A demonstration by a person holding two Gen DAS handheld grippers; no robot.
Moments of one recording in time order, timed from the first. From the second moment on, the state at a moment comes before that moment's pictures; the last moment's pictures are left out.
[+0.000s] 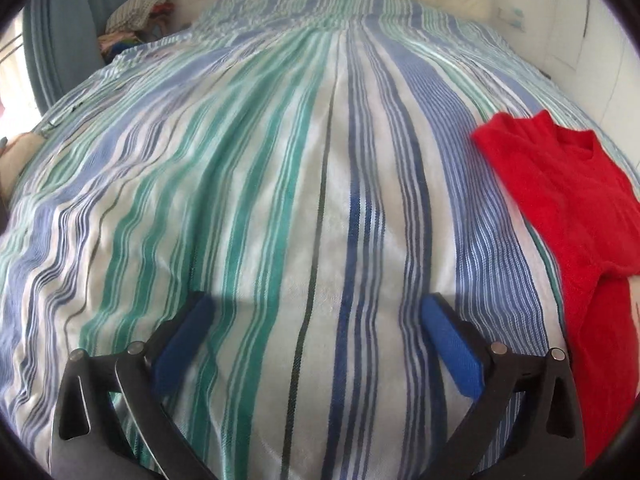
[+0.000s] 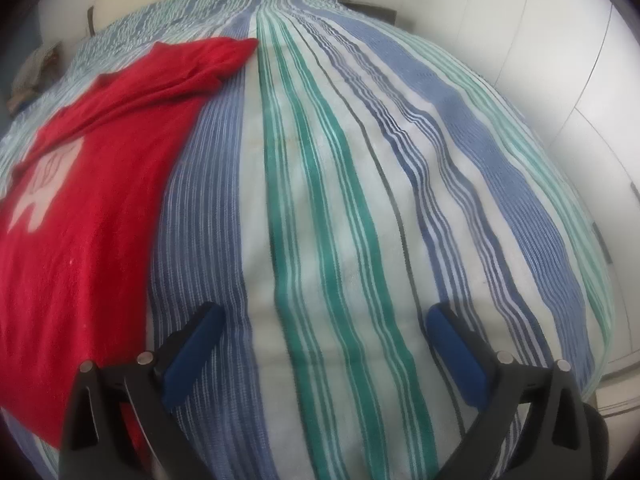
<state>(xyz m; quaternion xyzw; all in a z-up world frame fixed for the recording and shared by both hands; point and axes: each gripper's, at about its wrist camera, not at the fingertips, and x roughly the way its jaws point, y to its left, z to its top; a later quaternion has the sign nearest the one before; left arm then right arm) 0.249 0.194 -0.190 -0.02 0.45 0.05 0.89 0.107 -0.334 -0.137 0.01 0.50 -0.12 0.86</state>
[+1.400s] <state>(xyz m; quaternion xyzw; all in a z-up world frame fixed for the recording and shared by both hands) 0.251 0.190 -0.190 0.00 0.45 0.06 0.89 0.127 -0.341 -0.144 0.04 0.55 -0.15 0.82</state>
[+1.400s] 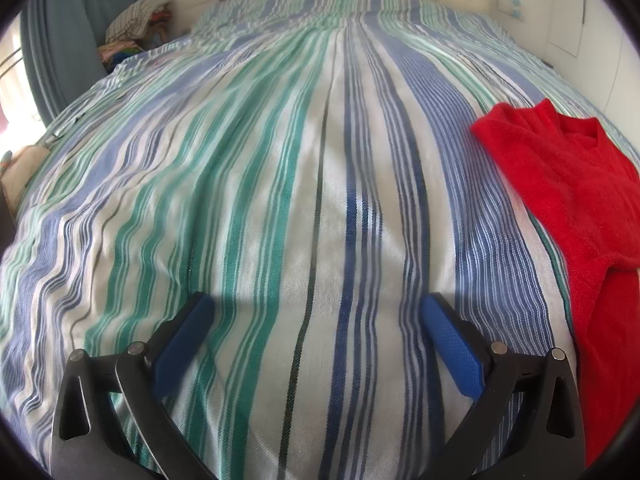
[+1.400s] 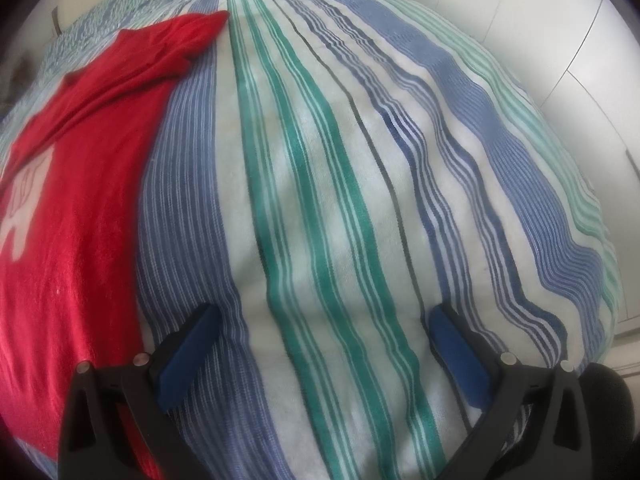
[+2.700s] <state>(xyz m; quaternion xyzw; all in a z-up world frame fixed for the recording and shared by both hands) 0.252 0.190 -0.190 0.00 0.45 0.06 0.89 0.088 -0.332 -0.142 0.02 0.50 -0.11 0.86</state>
